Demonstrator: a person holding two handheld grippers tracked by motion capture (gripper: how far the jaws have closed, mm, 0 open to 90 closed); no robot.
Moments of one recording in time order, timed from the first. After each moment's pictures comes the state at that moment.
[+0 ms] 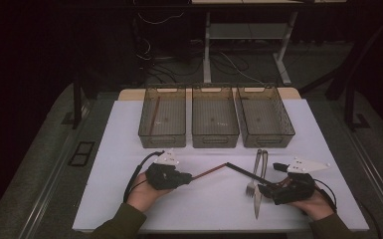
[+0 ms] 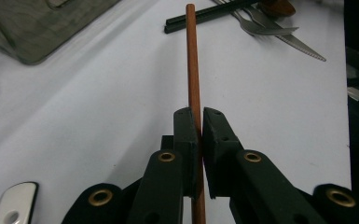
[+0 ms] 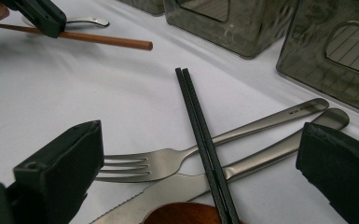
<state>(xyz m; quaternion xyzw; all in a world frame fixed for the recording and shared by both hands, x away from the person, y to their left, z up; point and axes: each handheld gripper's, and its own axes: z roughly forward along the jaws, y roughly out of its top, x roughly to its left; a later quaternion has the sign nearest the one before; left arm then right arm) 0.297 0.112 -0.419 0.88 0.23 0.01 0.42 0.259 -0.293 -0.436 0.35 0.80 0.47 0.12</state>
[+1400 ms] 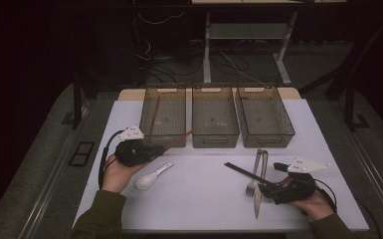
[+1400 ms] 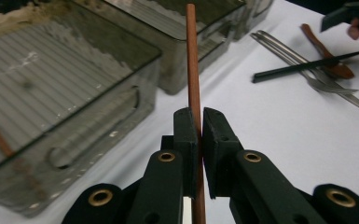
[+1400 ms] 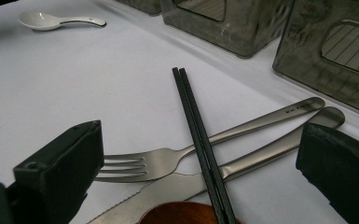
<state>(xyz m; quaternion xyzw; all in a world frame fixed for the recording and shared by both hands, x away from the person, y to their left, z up) 0.336 0.187 -0.381 0.83 0.31 0.09 0.46 0.260 -0.294 -0.436 0.36 0.80 0.47 0.12</state>
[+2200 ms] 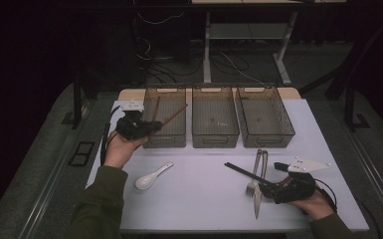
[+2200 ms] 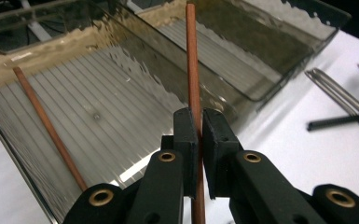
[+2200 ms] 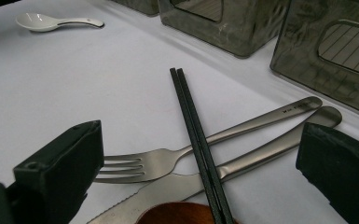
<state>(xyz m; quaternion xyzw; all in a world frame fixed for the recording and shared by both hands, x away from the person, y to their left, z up) 0.396 0.184 -0.349 0.81 0.37 0.12 0.45 0.261 -0.295 -0.436 0.36 0.80 0.47 0.12</state>
